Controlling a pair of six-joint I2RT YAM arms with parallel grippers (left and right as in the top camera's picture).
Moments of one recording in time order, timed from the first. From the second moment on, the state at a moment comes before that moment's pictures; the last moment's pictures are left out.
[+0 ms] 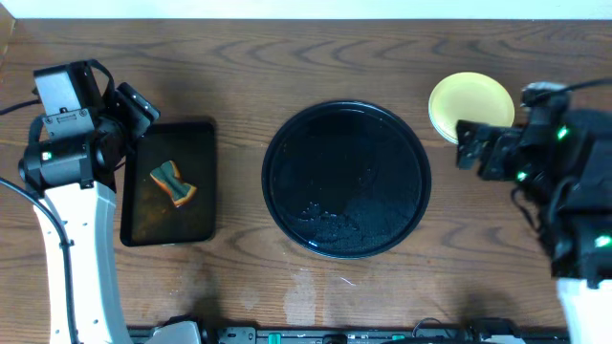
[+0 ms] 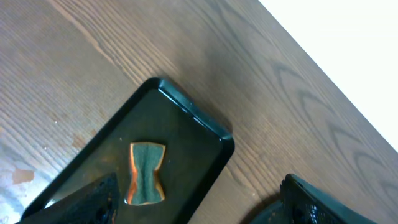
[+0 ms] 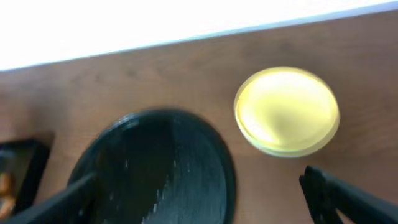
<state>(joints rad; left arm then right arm) 0.23 1.34 1.40 -0.92 -0.03 -0.56 0.04 1.00 1.14 -0.72 -0.16 0.19</state>
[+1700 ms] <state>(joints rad) 0.23 1.34 1.40 -0.92 -0.03 -0.56 0.06 0.01 0.01 -0.07 0.06 0.05</state>
